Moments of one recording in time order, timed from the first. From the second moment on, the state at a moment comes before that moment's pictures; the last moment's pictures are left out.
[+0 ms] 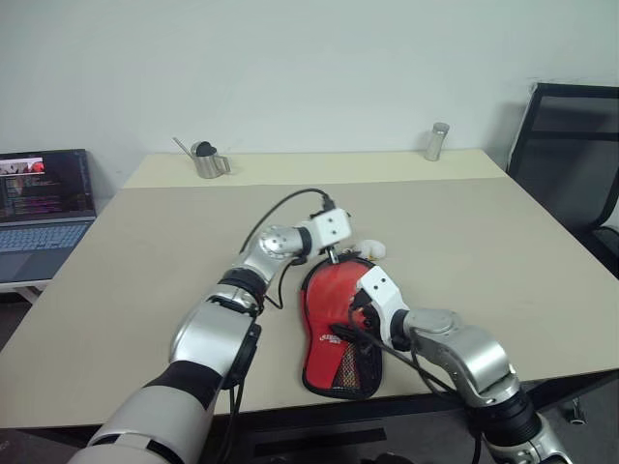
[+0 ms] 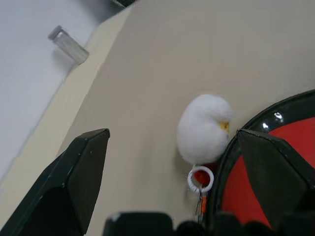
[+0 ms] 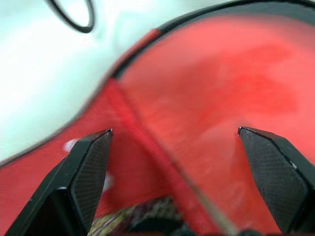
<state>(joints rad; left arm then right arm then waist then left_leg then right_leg) -1.20 0.30 -0.08 1.30 0.22 -0.53 -0.84 -0.46 -0.29 0.23 -0.40 0.28 1.12 0.53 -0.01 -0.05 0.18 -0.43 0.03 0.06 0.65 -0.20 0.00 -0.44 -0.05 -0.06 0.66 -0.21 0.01</state>
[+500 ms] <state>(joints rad) -0.71 0.61 0.10 0.56 -0.19 0.08 -1.25 -0.61 -0.37 -0.02 -0.16 0.40 0.98 0.57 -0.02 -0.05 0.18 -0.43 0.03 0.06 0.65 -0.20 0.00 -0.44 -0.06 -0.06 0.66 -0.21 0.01</state>
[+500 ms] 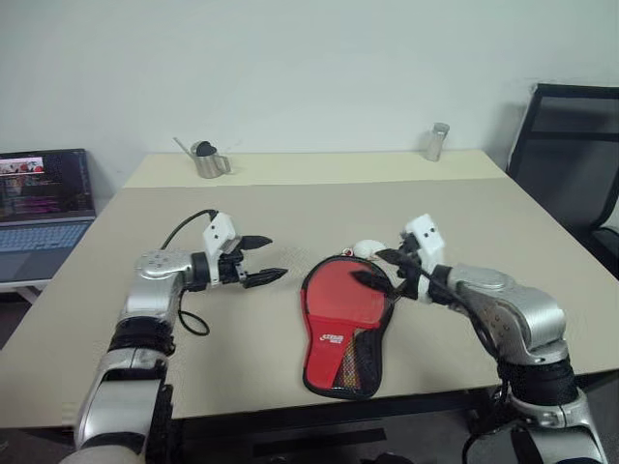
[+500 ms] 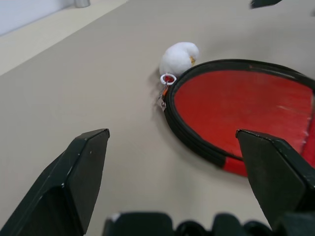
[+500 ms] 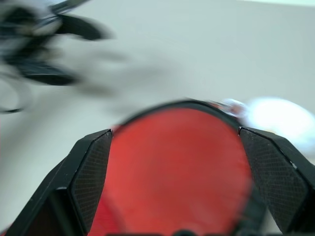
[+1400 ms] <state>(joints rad) -0.55 0.68 0.10 0.23 -0.29 0.30 -1.15 -0.80 -0.24 -0.01 0.65 0.27 0.54 0.63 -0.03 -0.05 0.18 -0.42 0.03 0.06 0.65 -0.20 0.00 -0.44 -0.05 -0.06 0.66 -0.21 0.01</state>
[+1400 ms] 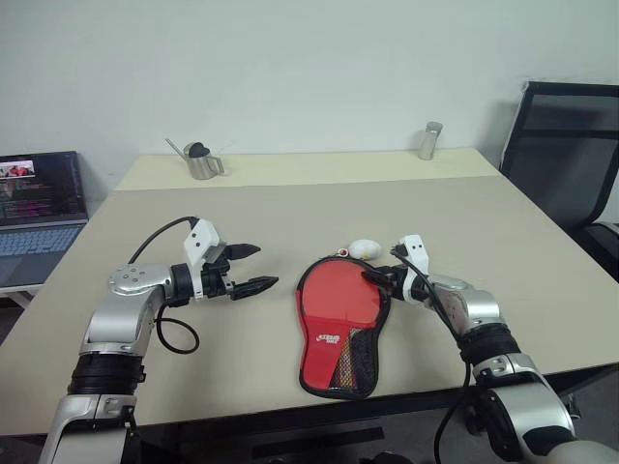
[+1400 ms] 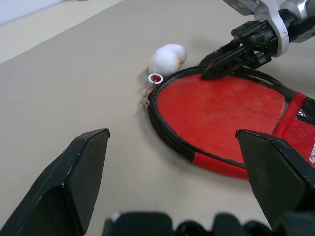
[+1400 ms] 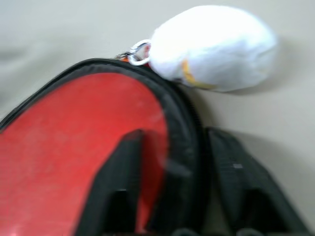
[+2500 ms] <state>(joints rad) -0.51 0.70 0.08 0.20 -0.29 0.29 -1.14 -0.88 -0.17 0.10 0.75 0.11 0.41 0.78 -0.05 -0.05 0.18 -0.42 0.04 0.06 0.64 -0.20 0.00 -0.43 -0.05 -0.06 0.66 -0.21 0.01</state>
